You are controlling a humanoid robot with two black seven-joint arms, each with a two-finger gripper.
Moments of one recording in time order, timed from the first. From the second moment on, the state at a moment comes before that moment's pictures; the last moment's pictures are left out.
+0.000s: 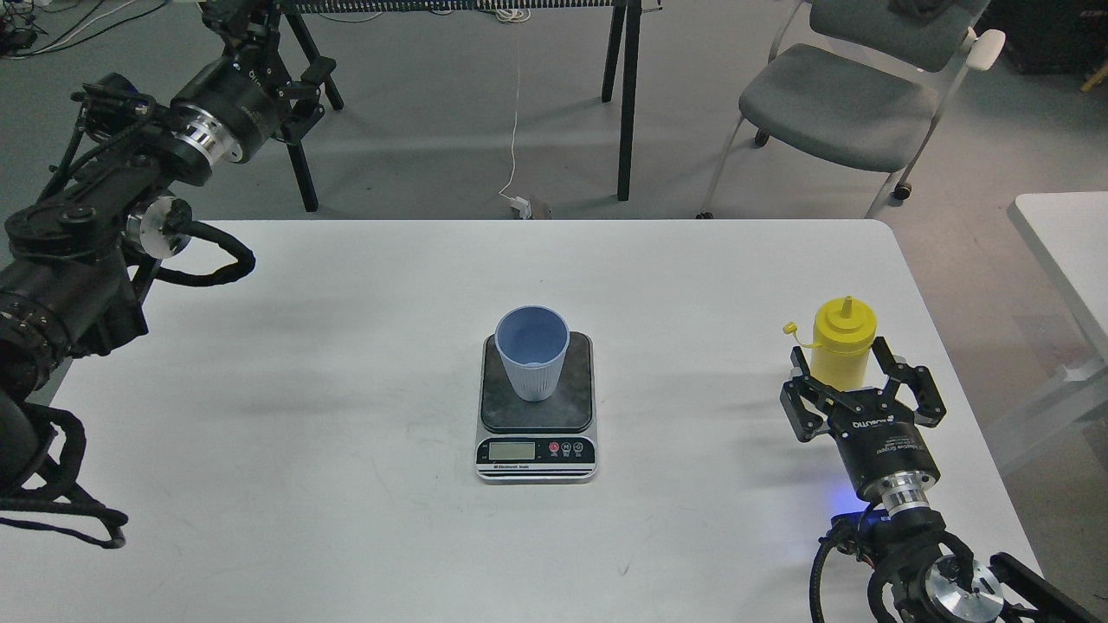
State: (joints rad) left arm -1.11 0.29 -0.34 -0.27 0.20 -0.49 -0.49; right arm -0.02 -0.32 0.97 1.23 0.50 0.49 0.29
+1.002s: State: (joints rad) left arm -1.12 0.29 -0.34 -0.27 0.20 -0.49 -0.49; right arm 0.11 -0.89 0.91 0.91 0.28 0.49 0.24
